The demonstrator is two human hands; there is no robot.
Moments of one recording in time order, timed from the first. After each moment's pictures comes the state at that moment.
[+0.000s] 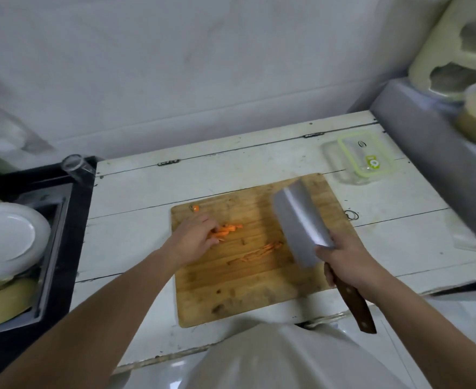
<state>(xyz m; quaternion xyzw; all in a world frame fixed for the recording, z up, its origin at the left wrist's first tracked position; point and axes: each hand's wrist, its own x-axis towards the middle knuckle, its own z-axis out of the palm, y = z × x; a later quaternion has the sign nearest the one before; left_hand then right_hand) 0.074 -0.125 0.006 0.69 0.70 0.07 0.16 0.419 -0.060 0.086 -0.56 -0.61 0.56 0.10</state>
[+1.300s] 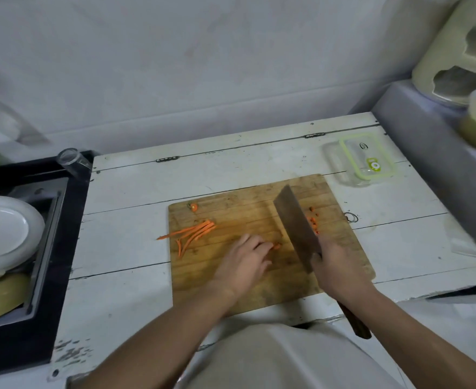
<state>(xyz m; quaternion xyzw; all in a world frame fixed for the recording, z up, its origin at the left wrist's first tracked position) 0.200 -0.135 -0.010 0.73 0.65 0.18 0.11 0.404 -0.067 0.071 -0.60 -0.75 0.29 0.00</state>
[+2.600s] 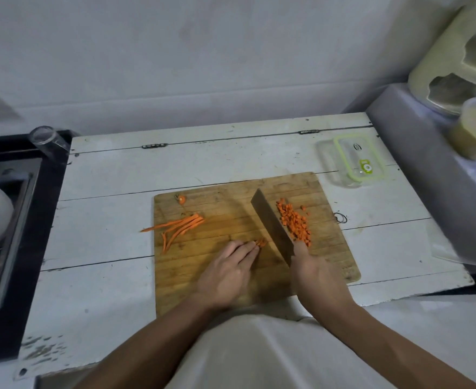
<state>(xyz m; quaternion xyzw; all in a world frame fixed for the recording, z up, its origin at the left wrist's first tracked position) 0.200 -0.156 -0.042 0.76 0.63 0.17 0.04 0.393 -0.091 0.066 -0.51 -0.85 0.14 -0.07</state>
